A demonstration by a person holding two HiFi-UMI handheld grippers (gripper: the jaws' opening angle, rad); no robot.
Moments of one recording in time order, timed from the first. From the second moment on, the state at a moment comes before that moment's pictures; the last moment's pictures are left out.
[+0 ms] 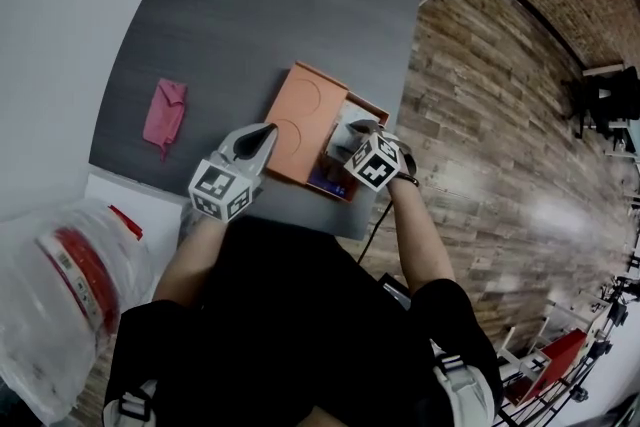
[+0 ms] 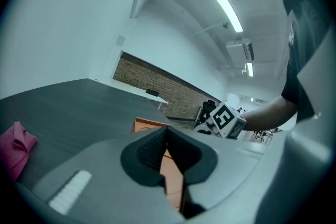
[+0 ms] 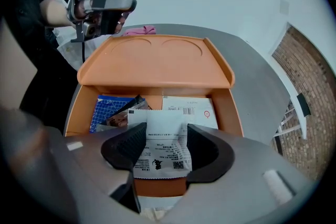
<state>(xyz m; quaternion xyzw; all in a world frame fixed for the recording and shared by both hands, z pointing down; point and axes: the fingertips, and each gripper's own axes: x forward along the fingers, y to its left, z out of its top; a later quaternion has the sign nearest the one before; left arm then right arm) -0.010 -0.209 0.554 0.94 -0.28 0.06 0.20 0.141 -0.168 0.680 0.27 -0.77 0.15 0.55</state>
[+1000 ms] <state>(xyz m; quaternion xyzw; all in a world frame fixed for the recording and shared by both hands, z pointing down) -0.012 -0.186 0.534 0.93 -0.33 0.06 0.17 0.140 -0.175 0.641 0.29 -0.81 0.12 0.50</state>
